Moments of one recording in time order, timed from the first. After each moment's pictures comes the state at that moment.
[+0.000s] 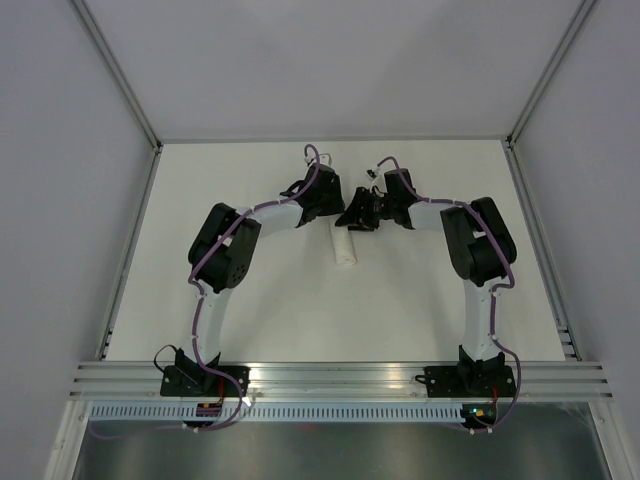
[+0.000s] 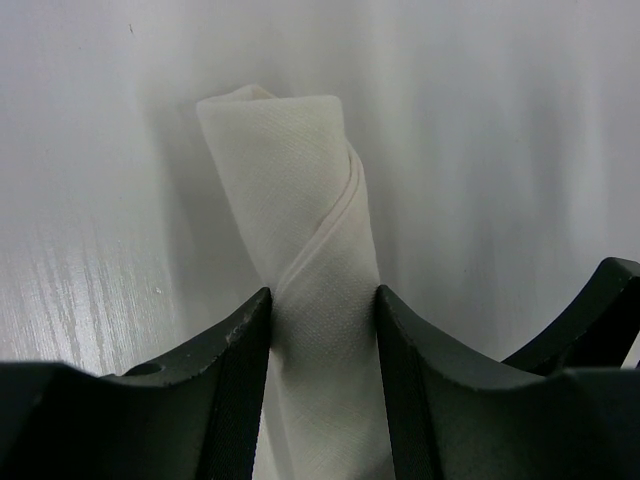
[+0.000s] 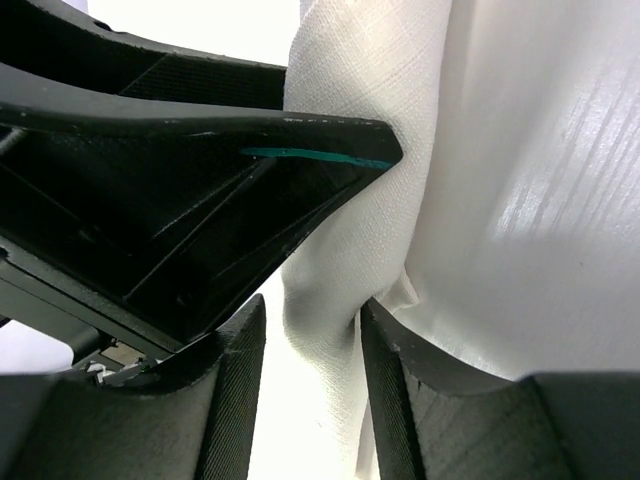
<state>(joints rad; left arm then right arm) -0.58 2.19 1.52 -0.01 -0.09 -0.55 0.33 2.13 1.26 0.14 -0.71 0.63</state>
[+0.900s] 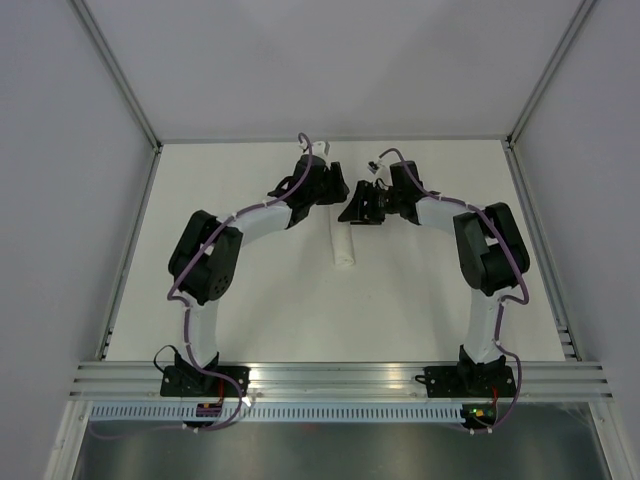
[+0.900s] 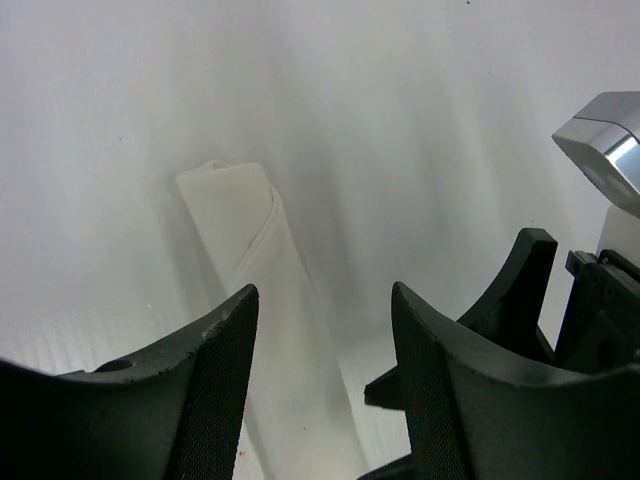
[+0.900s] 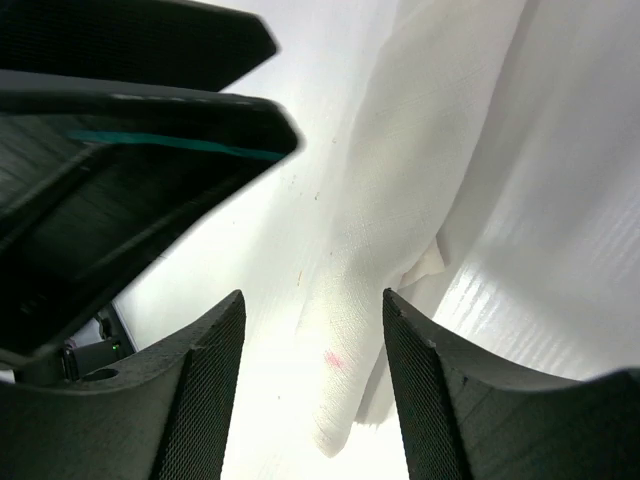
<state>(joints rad) -0.57 2.05 1.44 0.12 -0.05 -0.49 0.31 2.02 1.26 0.03 -0.70 0.49</state>
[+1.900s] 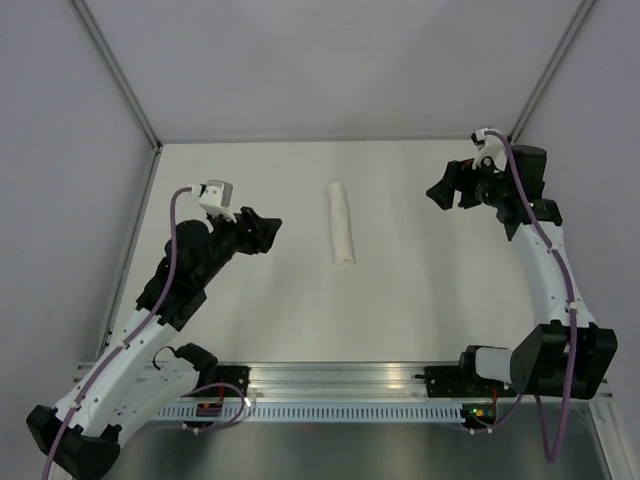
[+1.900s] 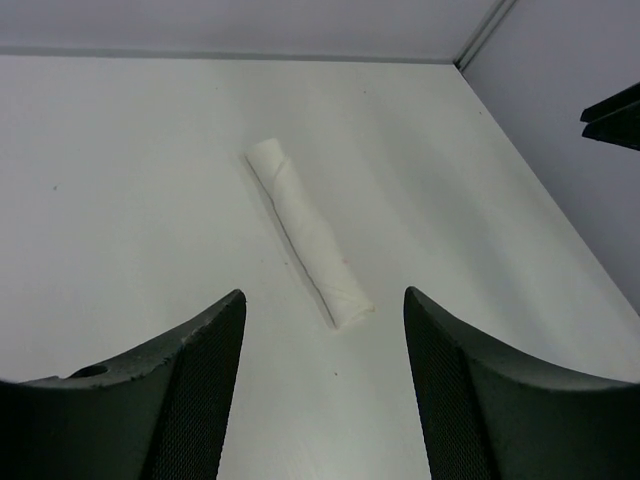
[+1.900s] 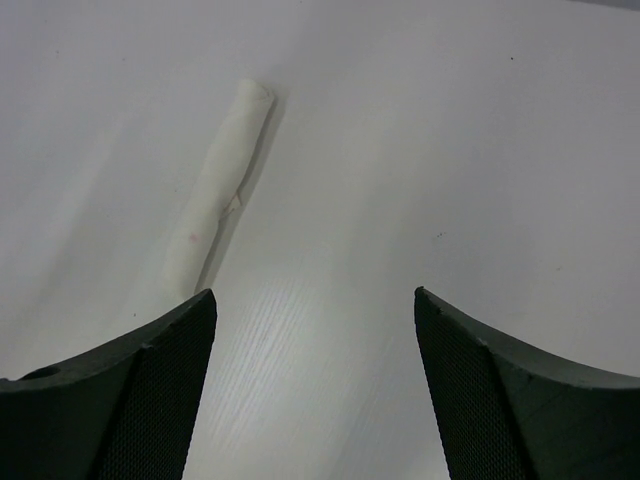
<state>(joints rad) -0.50 0.79 0.78 -0.13 0.00 -0.36 -0.10 1.30 1.18 -0.42 -0.61 -0.04</state>
